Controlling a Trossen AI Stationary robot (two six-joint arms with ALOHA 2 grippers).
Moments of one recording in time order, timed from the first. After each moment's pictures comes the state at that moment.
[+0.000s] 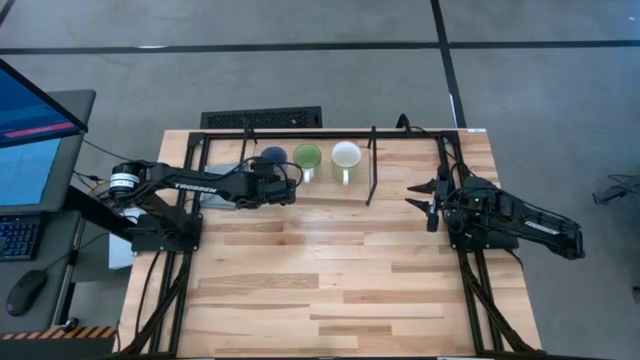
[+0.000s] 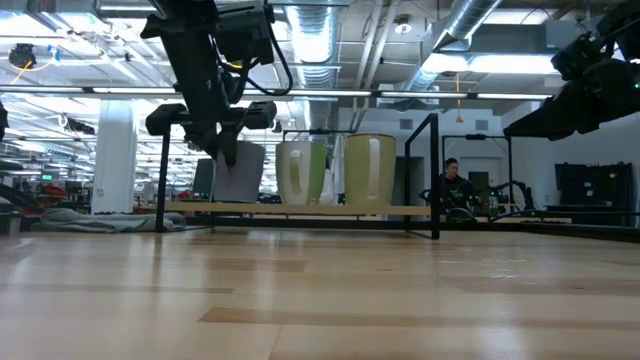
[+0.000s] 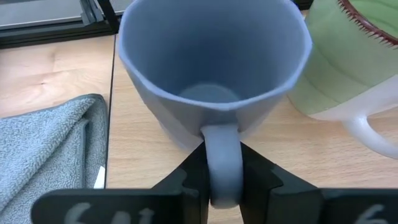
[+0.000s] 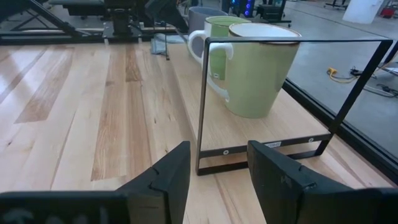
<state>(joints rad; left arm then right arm) 0.11 1.57 0.99 -0.70 -0.68 -1.22 -0.29 0.00 0.16 -0.44 -0.03 -0.11</state>
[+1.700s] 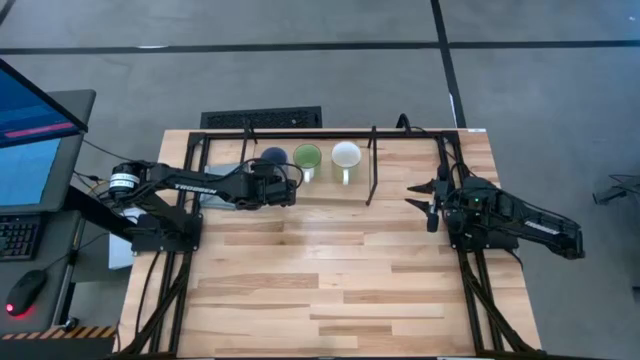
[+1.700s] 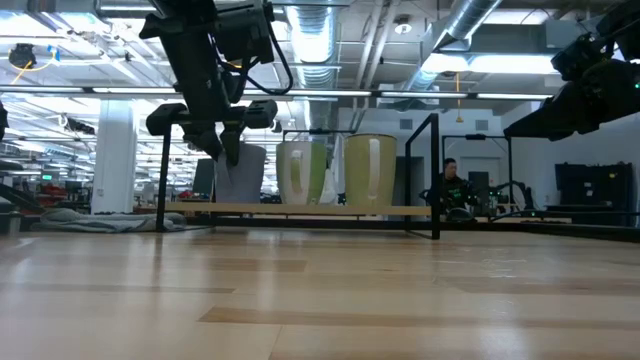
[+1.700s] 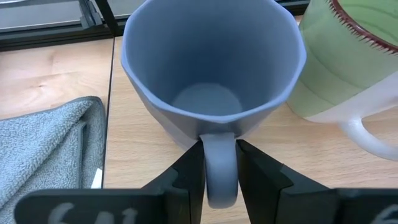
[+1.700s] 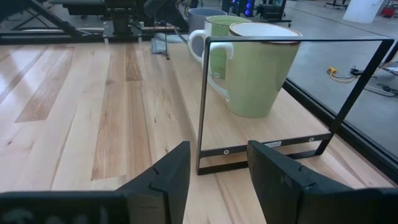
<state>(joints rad) 0.09 1.57 0.99 -0.69 -0.70 -1.23 -0.29 0.00 0.16 -0.45 -0.03 -0.11</state>
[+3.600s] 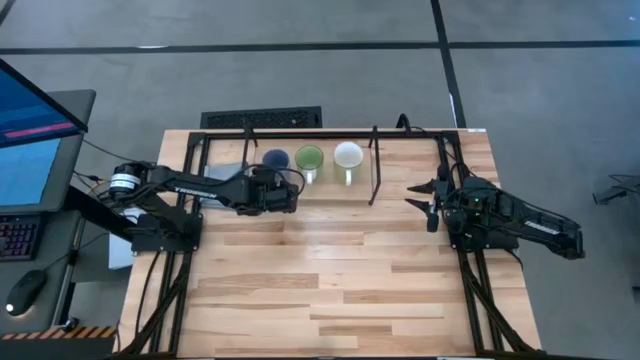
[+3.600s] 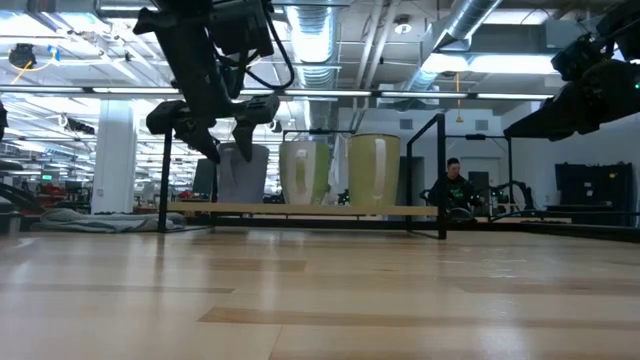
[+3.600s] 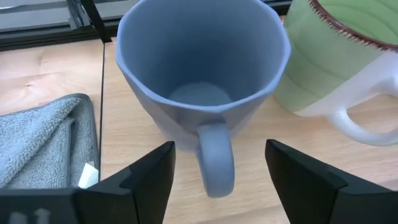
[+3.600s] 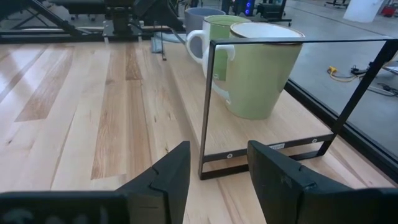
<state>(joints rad) 0.04 1.57 0.99 -0.68 -0.74 -1.25 -0.29 0.00 0.16 -0.45 -0.03 -0.12</state>
